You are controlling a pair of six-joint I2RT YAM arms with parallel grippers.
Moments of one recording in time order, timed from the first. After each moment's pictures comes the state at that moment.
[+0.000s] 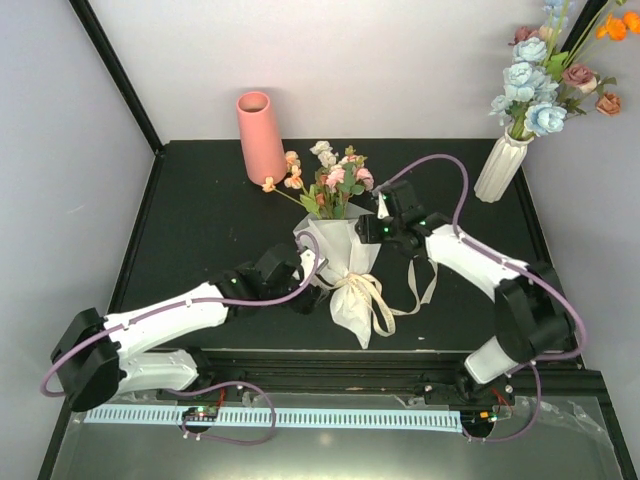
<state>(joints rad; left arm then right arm) -0.88 1.16 0.70 -0.31 0.05 -0.20 0.51 1.58 1.05 -0.32 -0.11 0.37</state>
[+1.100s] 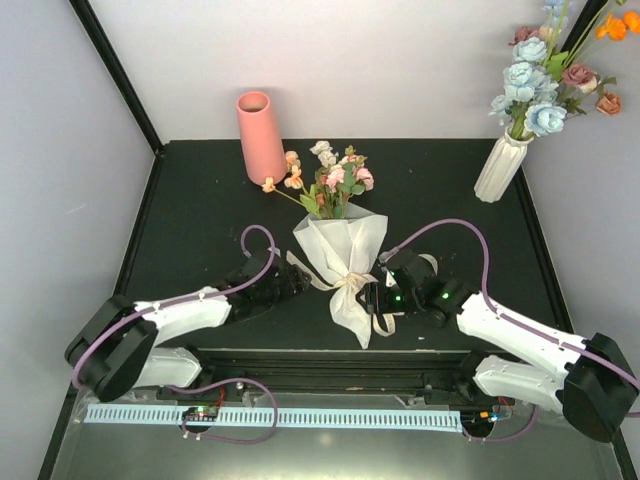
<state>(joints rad) -0.67 1.25 0.45 0.02 0.10 -1.08 0.80 1.06 0.61 -0.43 -0.14 0.66</state>
